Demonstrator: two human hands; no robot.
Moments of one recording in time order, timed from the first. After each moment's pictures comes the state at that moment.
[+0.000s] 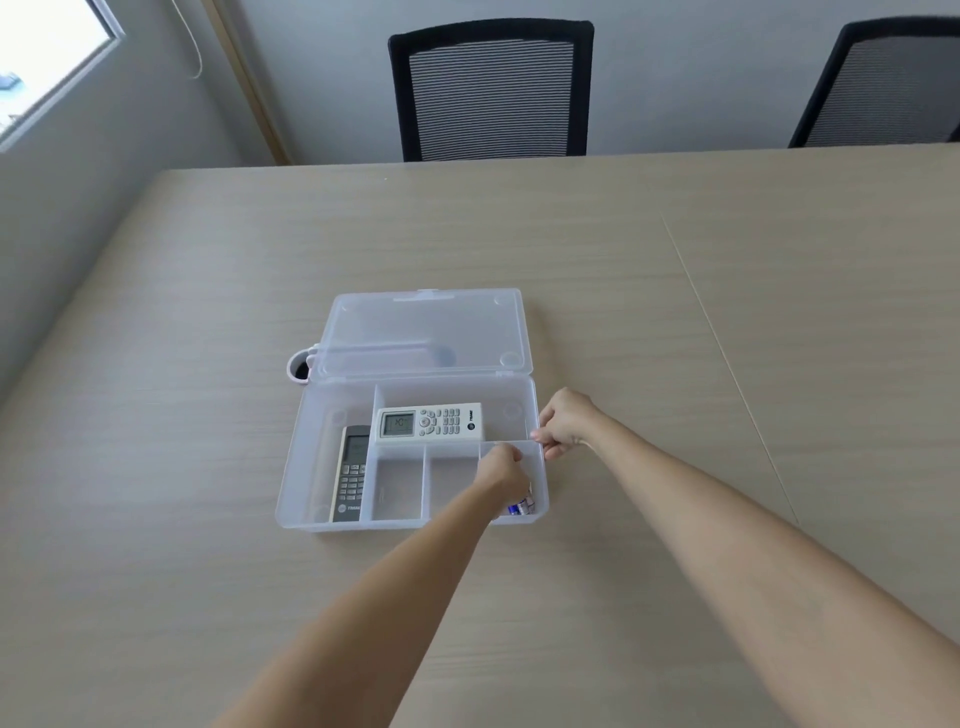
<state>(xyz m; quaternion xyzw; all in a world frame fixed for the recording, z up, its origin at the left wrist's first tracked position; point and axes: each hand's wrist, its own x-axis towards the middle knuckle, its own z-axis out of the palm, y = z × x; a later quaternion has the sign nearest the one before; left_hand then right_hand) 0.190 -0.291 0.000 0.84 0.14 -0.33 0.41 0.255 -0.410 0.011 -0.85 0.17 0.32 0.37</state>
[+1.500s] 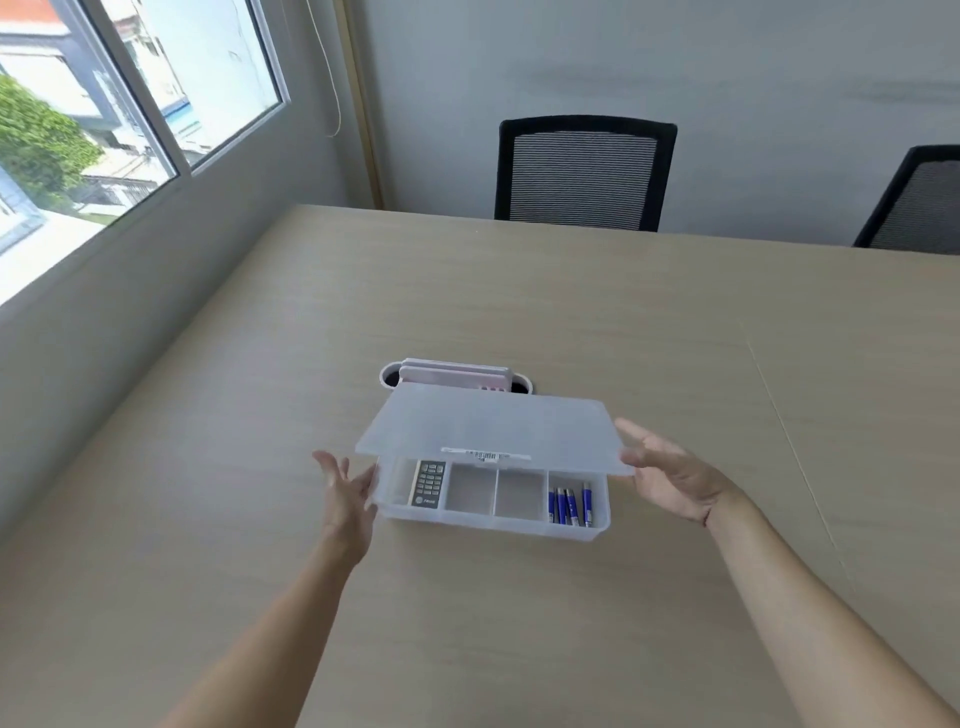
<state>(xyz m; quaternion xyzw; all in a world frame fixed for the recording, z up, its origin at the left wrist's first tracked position) 0.116 -0.058 0.021 0.51 0.35 -0.01 0.79 0.184 -0.426 0.072 -0.52 -0.04 0.38 0.76</state>
